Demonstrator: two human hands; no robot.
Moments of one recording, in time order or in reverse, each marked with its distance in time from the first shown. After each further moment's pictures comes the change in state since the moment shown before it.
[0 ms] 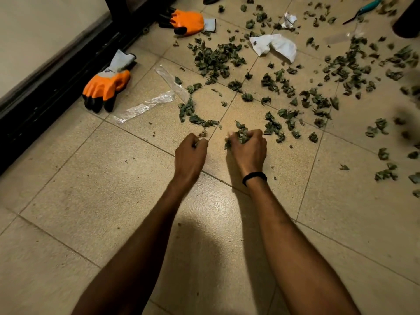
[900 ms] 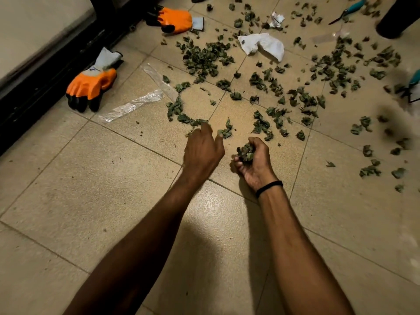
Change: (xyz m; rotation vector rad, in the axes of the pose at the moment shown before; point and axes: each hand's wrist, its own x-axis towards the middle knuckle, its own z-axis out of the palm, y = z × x) left_hand 0.006 0.018 0.052 0.584 -0.001 0.319; right_hand -0.009 0.010 -0.054 0.947 -0.311 0.623
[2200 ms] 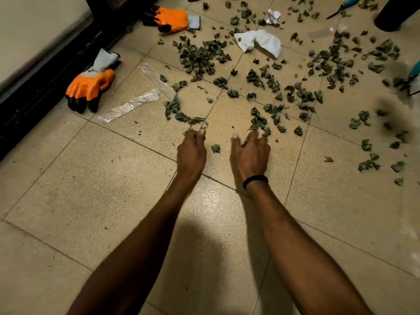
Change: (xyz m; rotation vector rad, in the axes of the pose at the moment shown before) left_hand -0.018 -0.017 -0.002 -0.440 0.051 -0.211; right_hand 0.045 0.028 -0.014 -1.334 0.499 -0.753
